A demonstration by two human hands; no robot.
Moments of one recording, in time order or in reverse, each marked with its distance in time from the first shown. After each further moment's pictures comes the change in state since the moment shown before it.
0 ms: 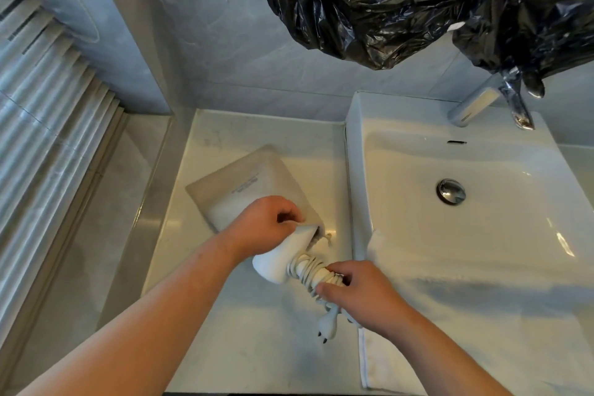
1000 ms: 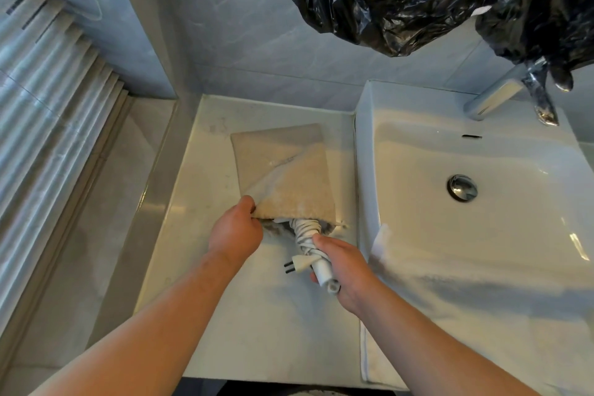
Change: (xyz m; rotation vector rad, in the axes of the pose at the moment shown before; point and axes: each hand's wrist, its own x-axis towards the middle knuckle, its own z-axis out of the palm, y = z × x) left_hand -0.009 -0.068 0.029 0.143 0.334 -0.360; right_hand 0.060 0.003 0.037 0.849 0.080 0.304
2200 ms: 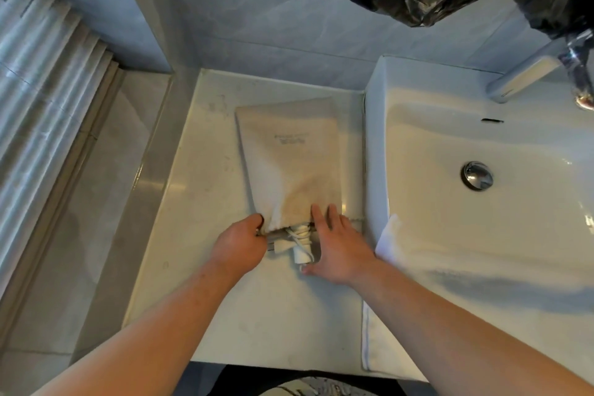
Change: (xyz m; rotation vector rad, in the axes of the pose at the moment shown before) left_hand -0.019 -0.024 0.034 0.022 -0.259 -0.082; right_hand 0.056 0.014 -0.017 -1.672 -0.099 -0.458
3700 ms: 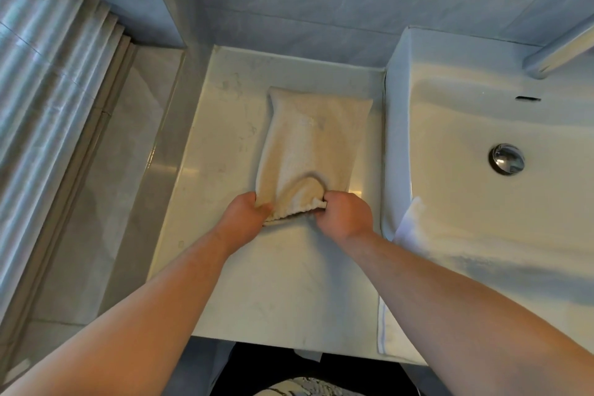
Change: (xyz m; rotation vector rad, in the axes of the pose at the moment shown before) left_hand 0.008 -0.011 -0.018 -0.471 -0.054 -0.189; right_hand 0.036 -0.021 0.002 0.171 0.276 0.120
